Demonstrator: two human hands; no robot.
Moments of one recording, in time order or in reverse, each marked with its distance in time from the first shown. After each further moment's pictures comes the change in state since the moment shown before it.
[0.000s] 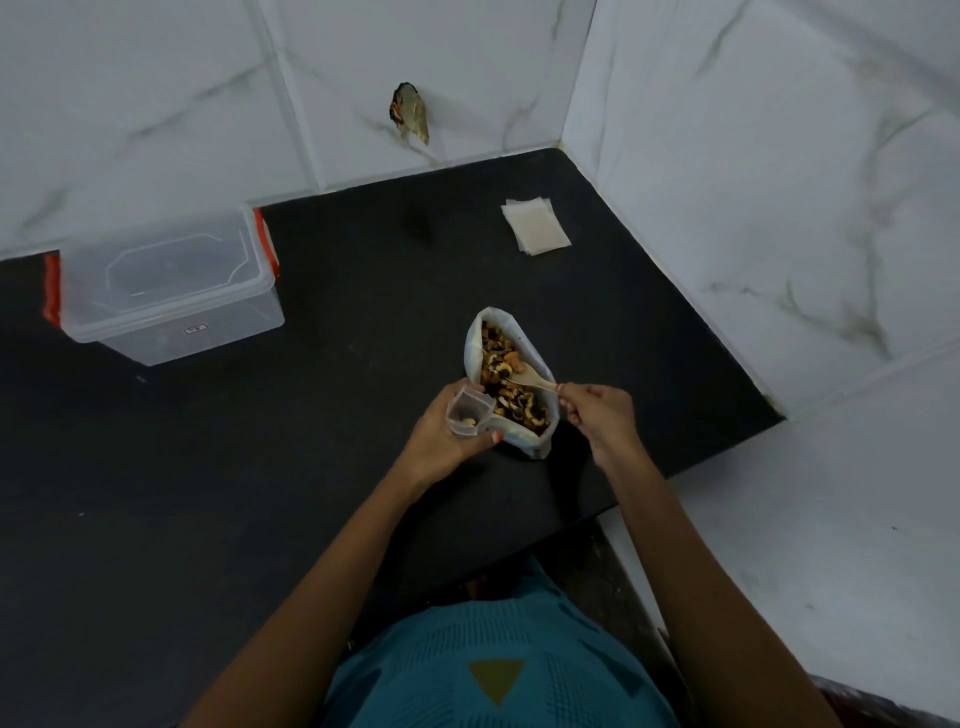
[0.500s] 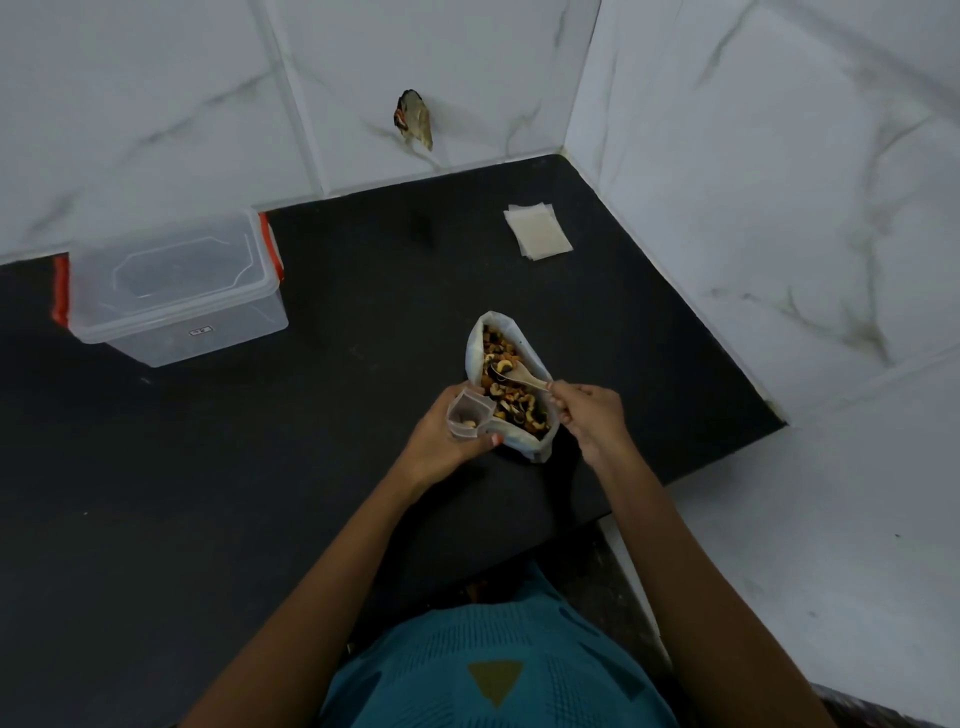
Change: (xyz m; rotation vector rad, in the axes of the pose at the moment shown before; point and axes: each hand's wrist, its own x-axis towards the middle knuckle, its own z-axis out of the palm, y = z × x) left_hand 0.000 0.002 -0.002 0.011 -0.014 0.006; right_hand -0.005 -0.005 0.010 0.059 -0.047 -0.005
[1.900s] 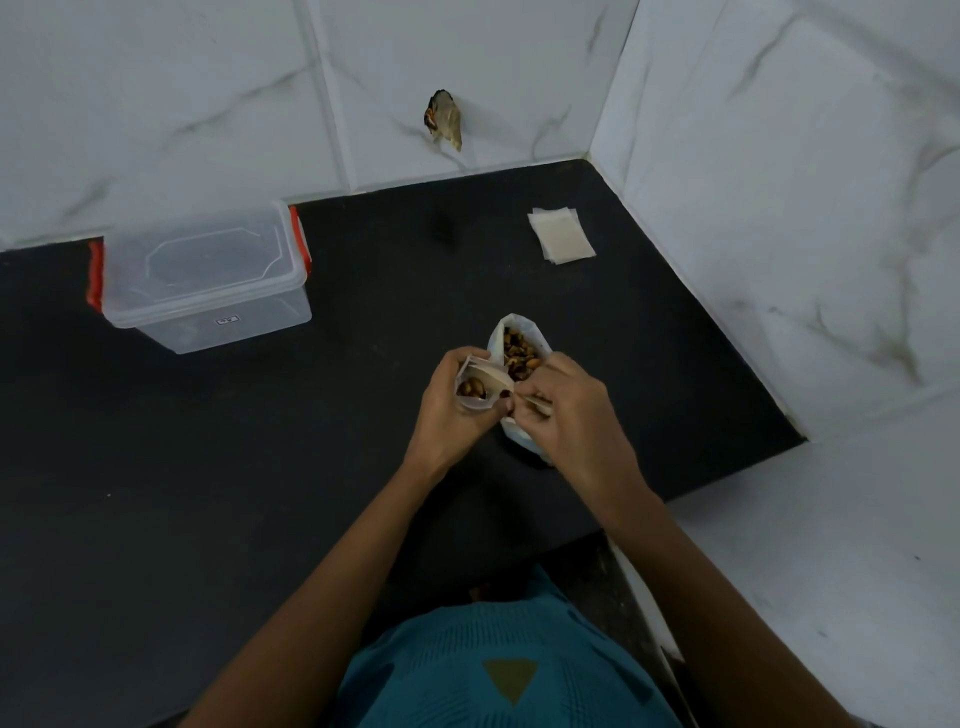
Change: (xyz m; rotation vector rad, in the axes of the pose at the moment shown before) left_hand 0.000 0.022 -0.006 -0.010 0.257 0.250; right_hand -0.076 -0.022 0.026 -0.871 -0.094 -1.140
